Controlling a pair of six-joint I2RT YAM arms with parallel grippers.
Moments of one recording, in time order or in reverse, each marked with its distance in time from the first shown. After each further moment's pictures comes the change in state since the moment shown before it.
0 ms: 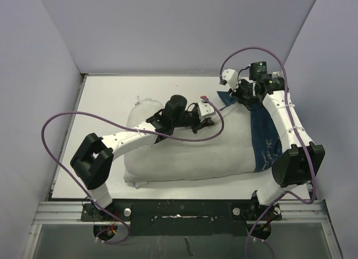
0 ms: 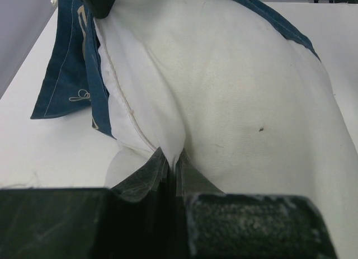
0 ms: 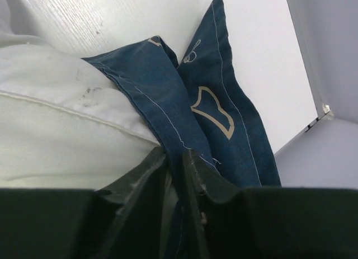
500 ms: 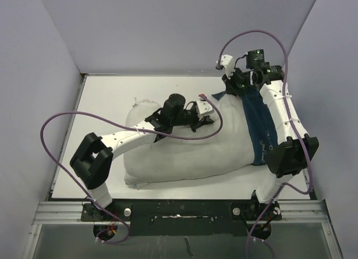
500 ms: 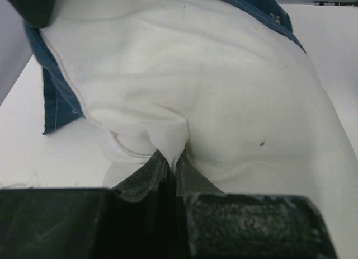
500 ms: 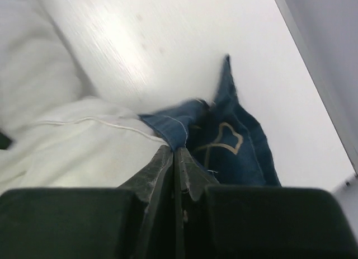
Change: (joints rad) left arm 0.008 0.000 0.000 0.006 -0.007 -0.003; right arm 0.035 0.130 0.219 -0.072 -0.140 0.111
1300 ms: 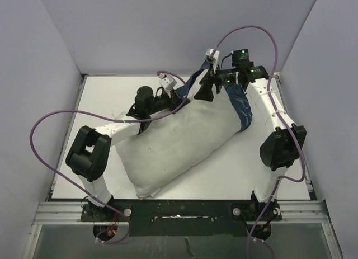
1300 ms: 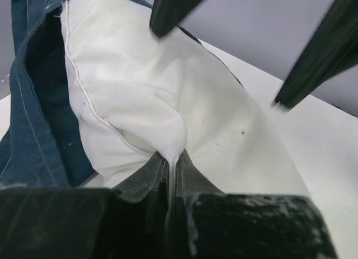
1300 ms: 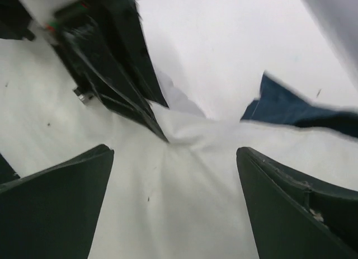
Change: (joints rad) left arm 0.315 0.037 -0.136 0.435 0.118 -0.464; right arm 0.079 0.106 -0.018 0.286 -0.565 0.372
